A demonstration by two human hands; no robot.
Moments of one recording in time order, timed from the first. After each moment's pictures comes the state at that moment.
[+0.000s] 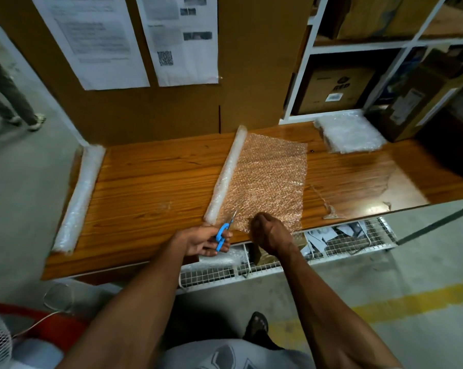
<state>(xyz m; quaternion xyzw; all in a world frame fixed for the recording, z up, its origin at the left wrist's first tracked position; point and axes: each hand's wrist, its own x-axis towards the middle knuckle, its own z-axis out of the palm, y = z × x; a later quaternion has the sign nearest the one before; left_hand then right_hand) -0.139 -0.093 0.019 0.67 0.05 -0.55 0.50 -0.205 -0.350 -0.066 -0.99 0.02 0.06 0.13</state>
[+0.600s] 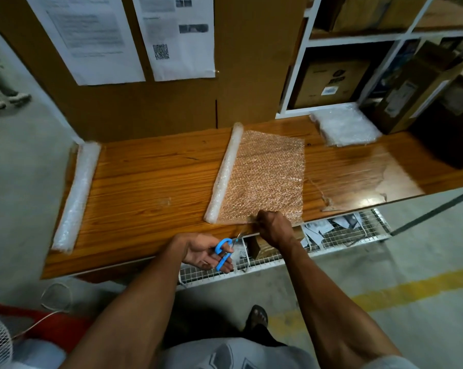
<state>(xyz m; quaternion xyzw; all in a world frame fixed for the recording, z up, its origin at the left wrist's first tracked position) -0.154 -0.077 0.008 0.60 0.03 -0.69 0.40 -0.216 -0.336 -0.035 -0.98 0.09 0.04 0.15</state>
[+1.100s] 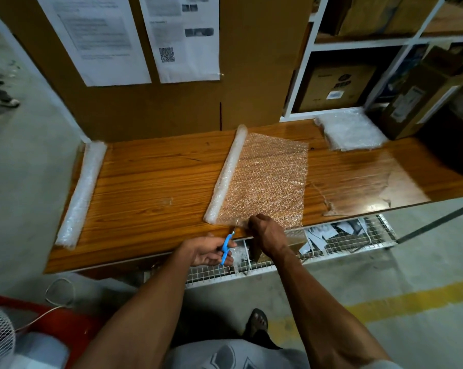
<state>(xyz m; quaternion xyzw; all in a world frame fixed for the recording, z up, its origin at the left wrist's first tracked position) -0.177 -0.098 0.016 0.65 0.11 -0.57 0.49 -0.228 -0.313 -0.030 -0.99 0.02 0.01 0.16</state>
